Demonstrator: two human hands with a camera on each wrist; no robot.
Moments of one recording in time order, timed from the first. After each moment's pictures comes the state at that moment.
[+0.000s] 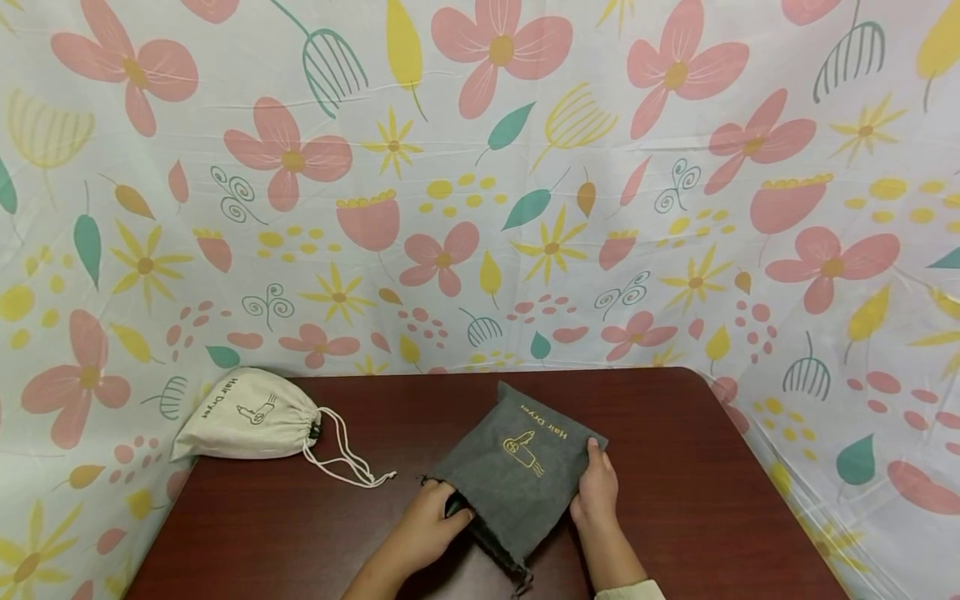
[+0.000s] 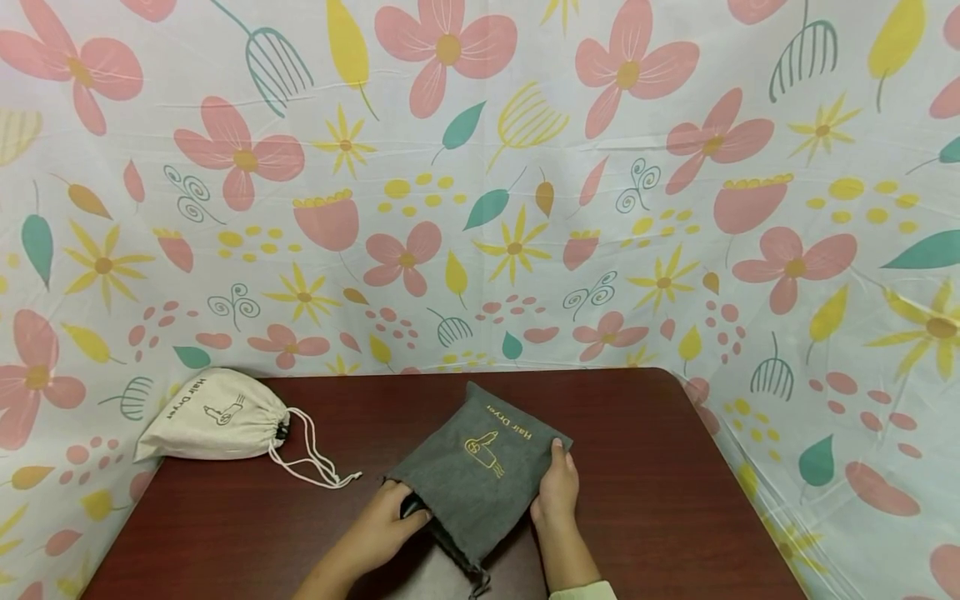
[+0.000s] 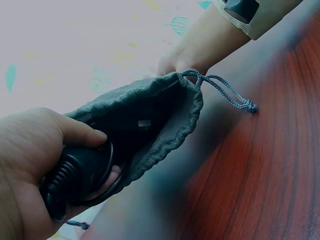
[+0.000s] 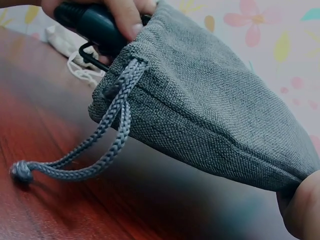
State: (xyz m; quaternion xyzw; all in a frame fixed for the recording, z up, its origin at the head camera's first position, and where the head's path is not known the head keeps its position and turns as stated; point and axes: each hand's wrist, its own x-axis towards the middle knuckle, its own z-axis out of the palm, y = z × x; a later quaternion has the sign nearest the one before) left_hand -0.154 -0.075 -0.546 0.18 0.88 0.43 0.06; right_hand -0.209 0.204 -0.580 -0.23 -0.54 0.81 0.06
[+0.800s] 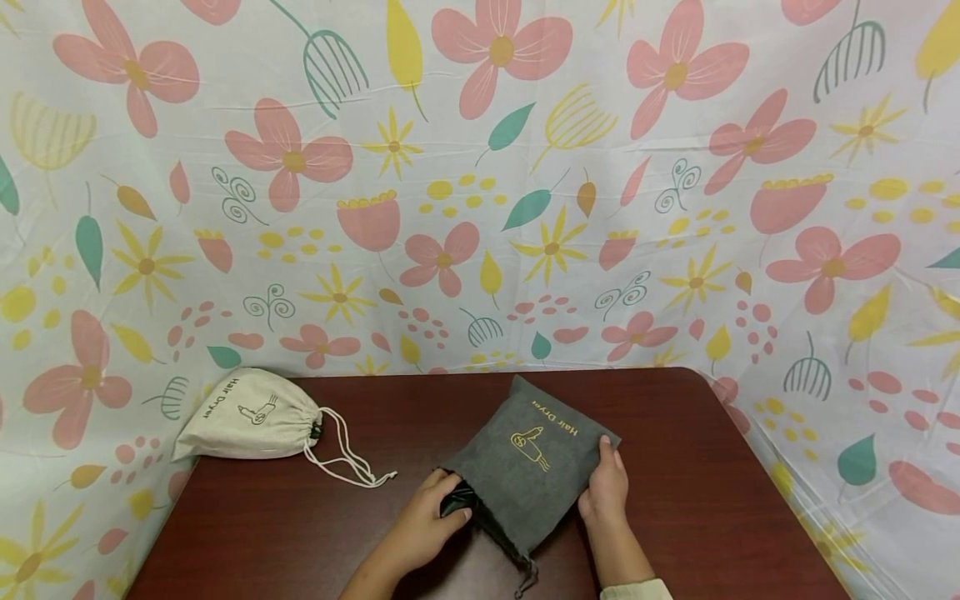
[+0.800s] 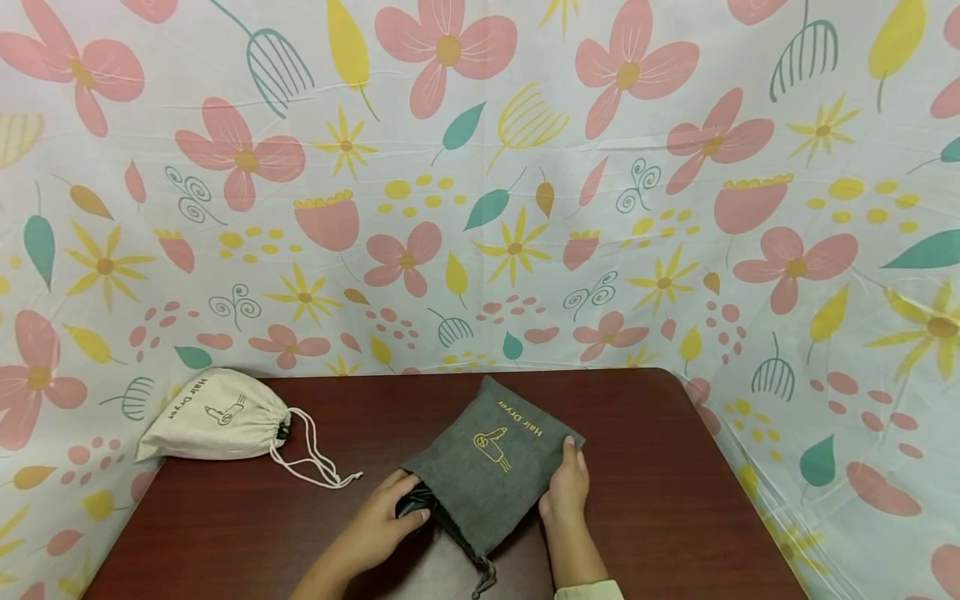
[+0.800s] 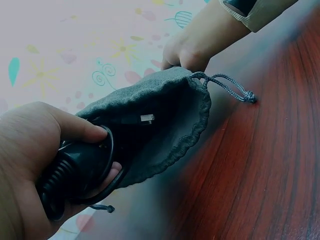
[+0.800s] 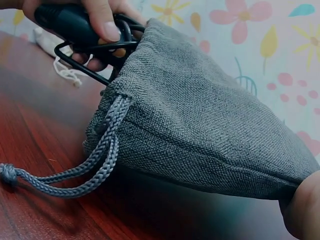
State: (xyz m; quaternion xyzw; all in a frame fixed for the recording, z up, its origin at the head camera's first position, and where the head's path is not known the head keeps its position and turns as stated) left_hand -0.155 -0.081 -0.549 0.19 0.86 0.47 0.06; right_hand -0.213 0.216 -0.574 -0.24 -0.49 0.83 0.10
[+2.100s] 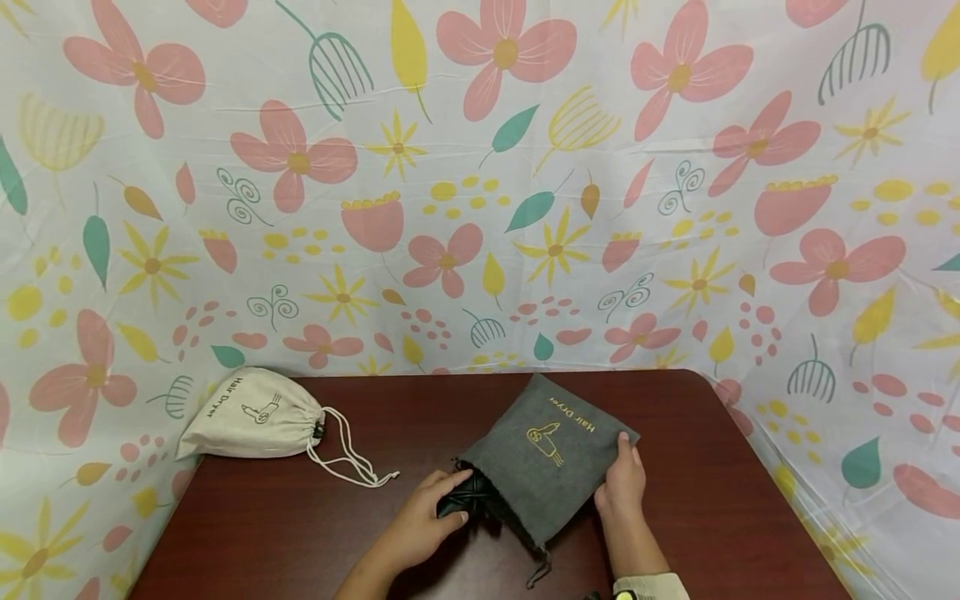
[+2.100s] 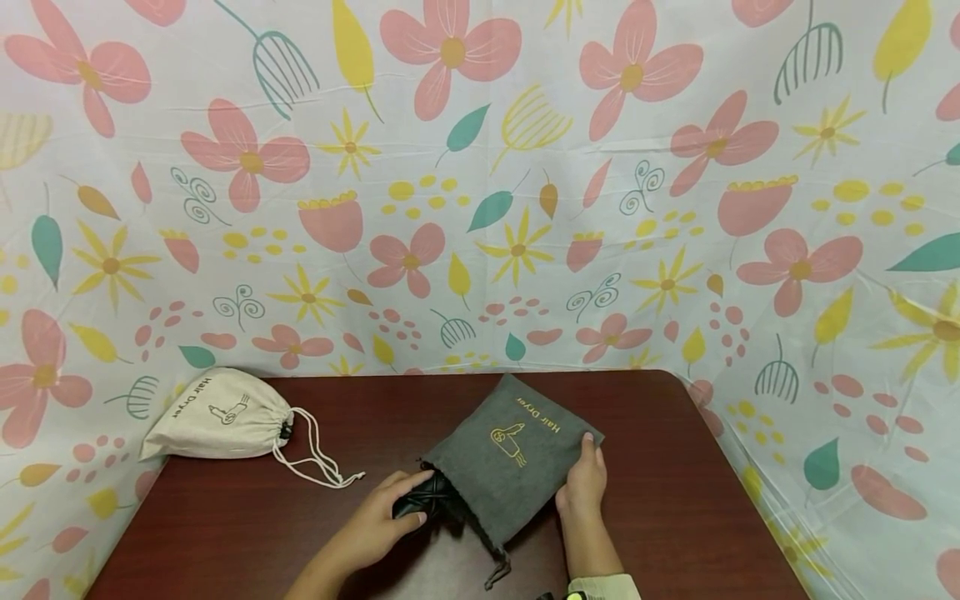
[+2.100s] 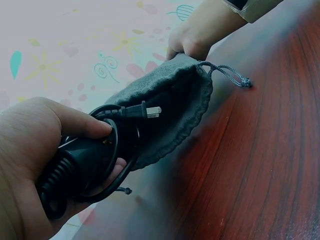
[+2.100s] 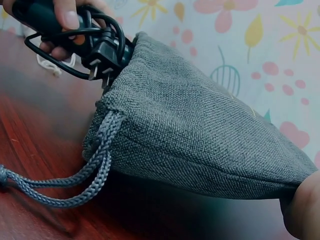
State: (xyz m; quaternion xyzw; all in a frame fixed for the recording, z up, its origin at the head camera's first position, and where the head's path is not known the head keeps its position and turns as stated) left_hand -0.158 -0.088 -0.555 0.20 0.85 0.49 0.06; right_hand -0.223 0.237 -0.570 -0.26 -0.46 0.84 0.12
